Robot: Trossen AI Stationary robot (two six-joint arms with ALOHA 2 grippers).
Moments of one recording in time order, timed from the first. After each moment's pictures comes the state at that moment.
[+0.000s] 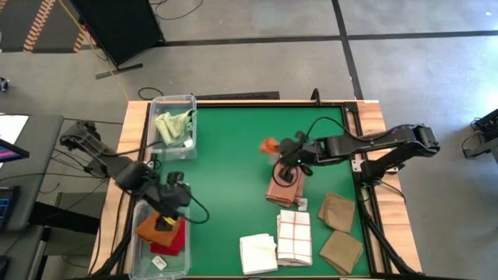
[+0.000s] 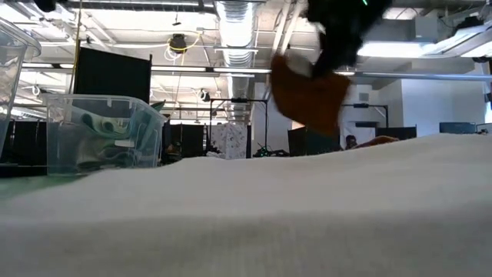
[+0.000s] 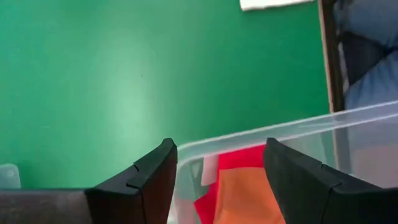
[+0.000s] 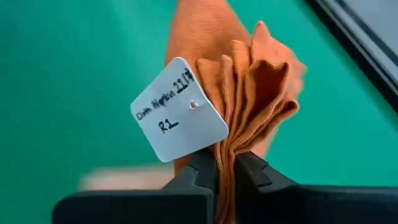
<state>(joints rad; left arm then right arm) -0.62 1.22 1.24 -1.11 -0.16 -0.52 0.07 1.38 1.08 -0.56 0.35 0.34</state>
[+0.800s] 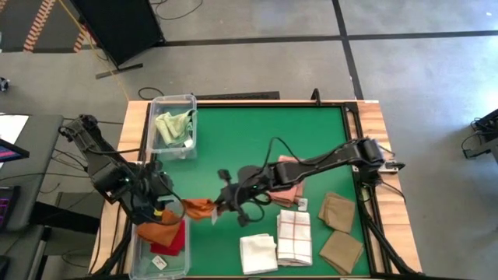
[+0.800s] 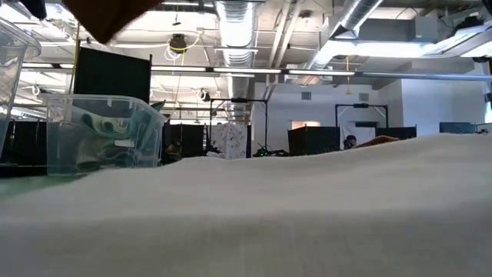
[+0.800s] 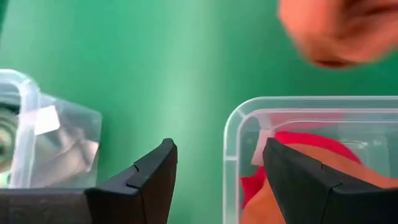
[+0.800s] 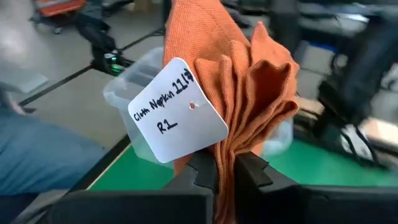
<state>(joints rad) -0.82 1.13 1.24 -1.38 -0.47 -0.86 0.21 1.97 1.64 0.04 -0.19 -0.16</state>
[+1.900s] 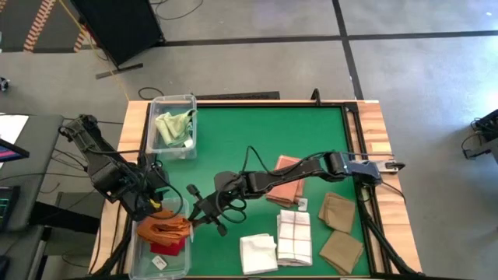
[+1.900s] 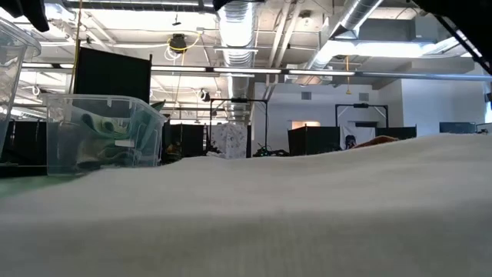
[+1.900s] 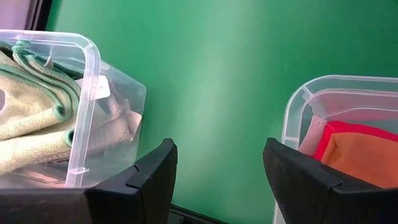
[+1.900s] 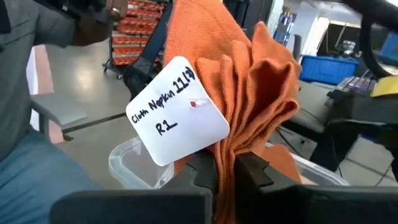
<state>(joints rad) -0.82 1.13 1.24 -1.56 -0.51 -0.98 0.20 2.36 2.03 0.30 -0.48 -0.22</state>
